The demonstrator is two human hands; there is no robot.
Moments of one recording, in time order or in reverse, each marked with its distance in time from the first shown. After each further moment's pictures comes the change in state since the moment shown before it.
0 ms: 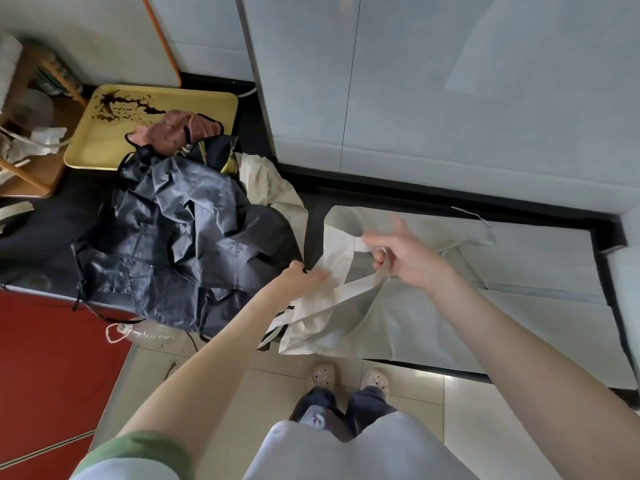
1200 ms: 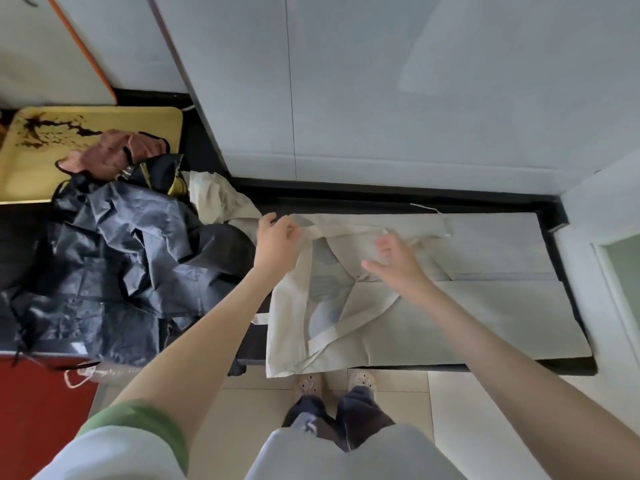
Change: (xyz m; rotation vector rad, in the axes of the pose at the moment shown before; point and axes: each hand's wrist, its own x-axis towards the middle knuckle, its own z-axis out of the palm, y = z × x) left_hand 0.037 0.069 0.001 -0.033 0.327 0.495; right_hand -0.003 0.035 -0.061 -0.696 0.381 -0.269
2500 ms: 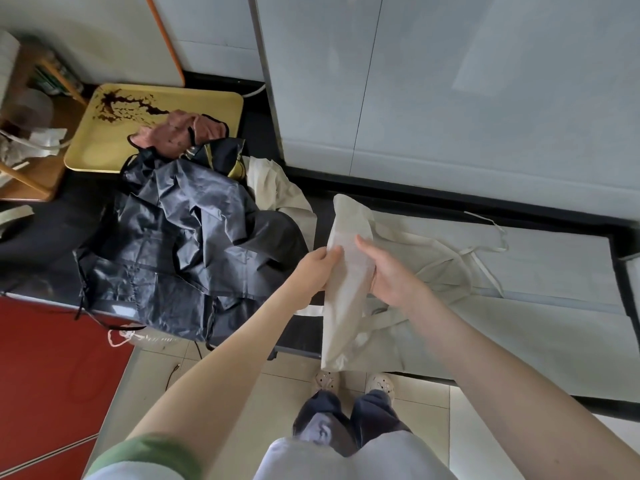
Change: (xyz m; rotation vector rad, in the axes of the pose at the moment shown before) left_hand -0.042 -0.034 -0.013 -0.533 -0.305 -0.364; right_hand 0.001 -0.063 0.076 0.852 -0.576 0.281
